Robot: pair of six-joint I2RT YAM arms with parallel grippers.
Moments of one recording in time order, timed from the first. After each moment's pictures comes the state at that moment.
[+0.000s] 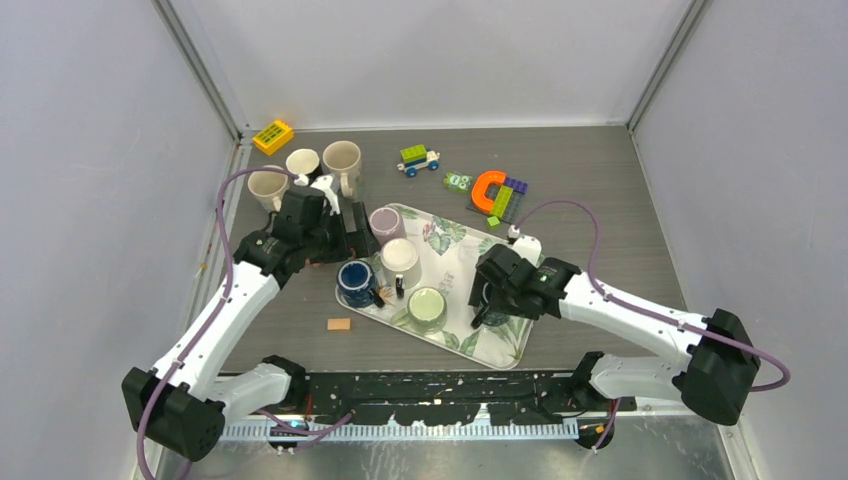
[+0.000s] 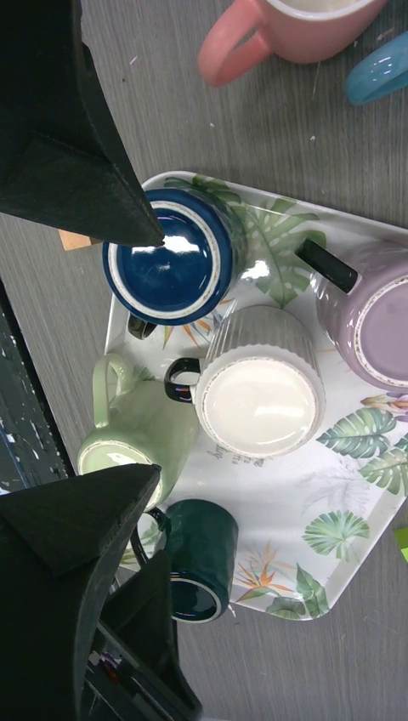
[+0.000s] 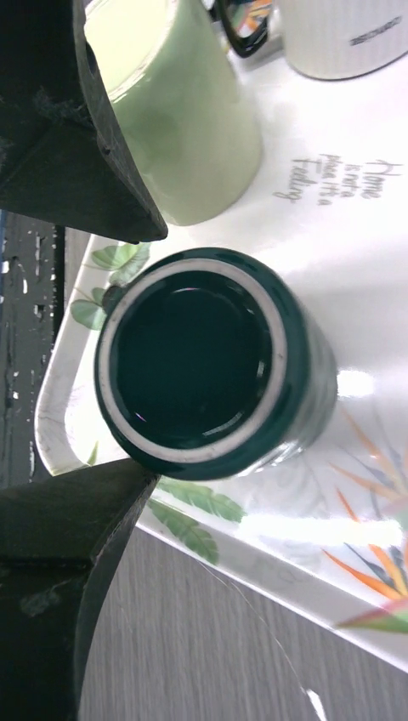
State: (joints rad) left arm -0.40 1.07 1.02 -0.70 0.12 -0.49; right arm 0.91 1.18 0.82 -0.80 0.32 1.06
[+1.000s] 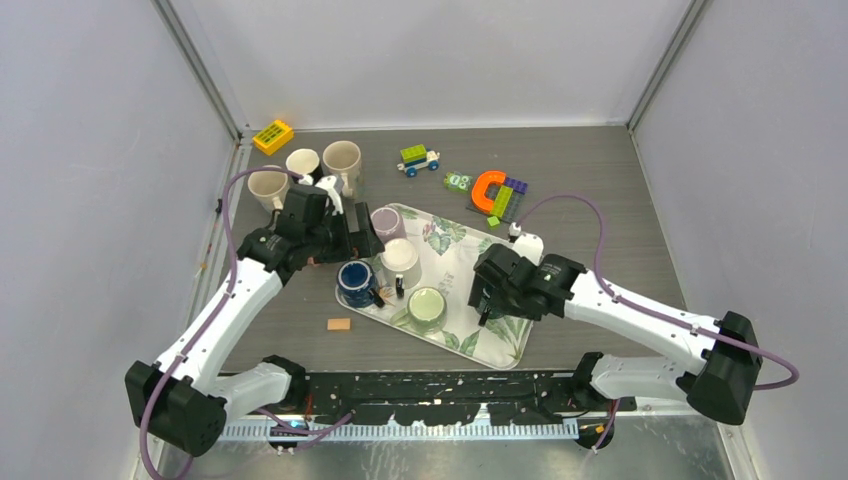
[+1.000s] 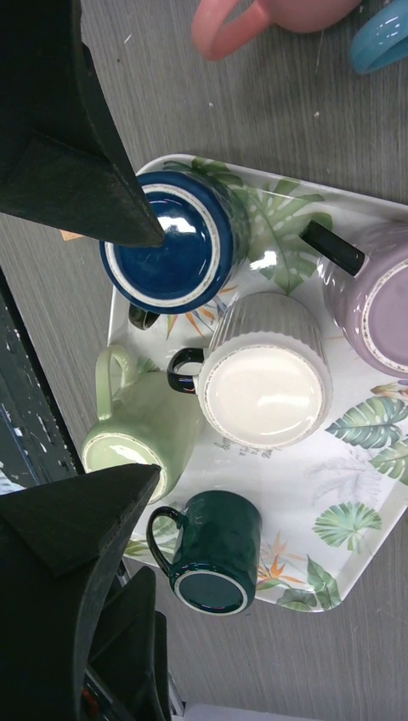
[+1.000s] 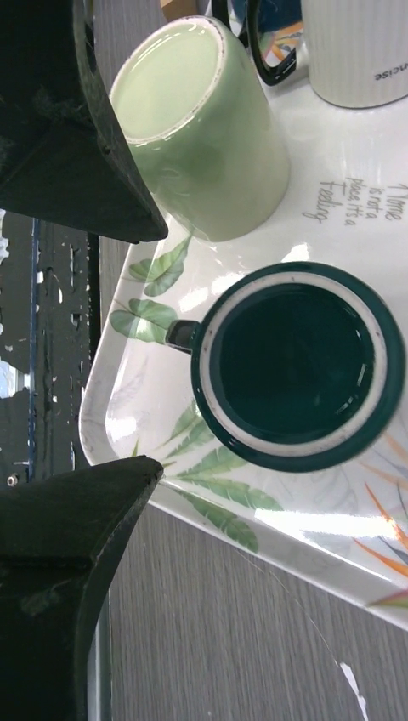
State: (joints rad) left arm -0.40 1.09 1.02 -0.69 0.15 -0.49; right arm 0.92 1.15 0.92 -0.94 0.34 1.08
